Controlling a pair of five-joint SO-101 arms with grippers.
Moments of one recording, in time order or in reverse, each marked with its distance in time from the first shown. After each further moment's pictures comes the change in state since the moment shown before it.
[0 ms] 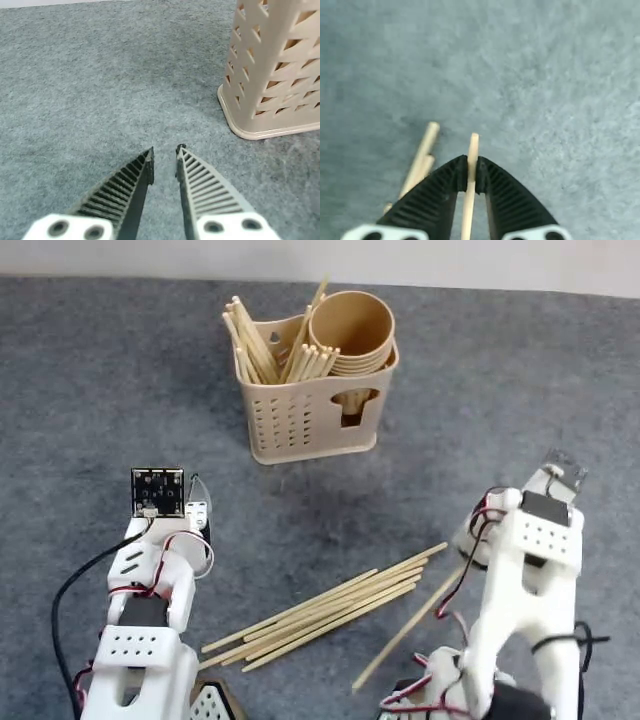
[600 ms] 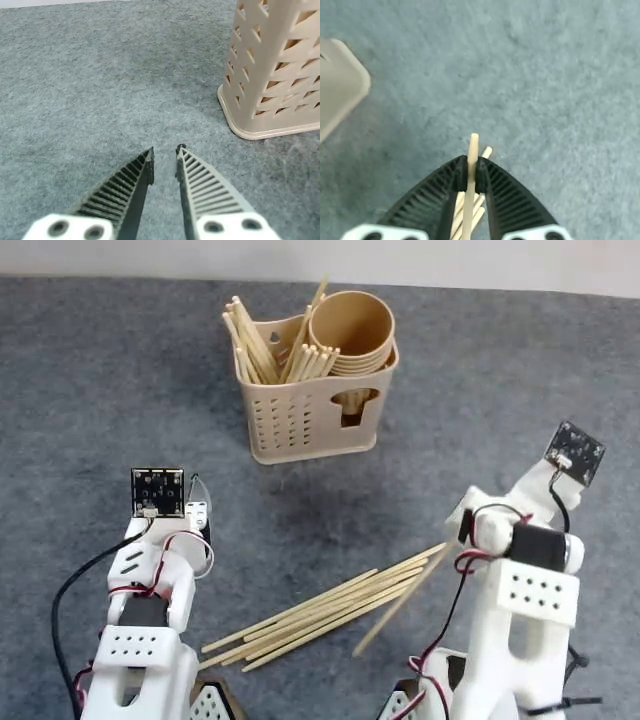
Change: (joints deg) left arm 0.0 0.0 0.0 0.0 0.0; right arm -5.5 -20.1 0.0 0.2 -1.6
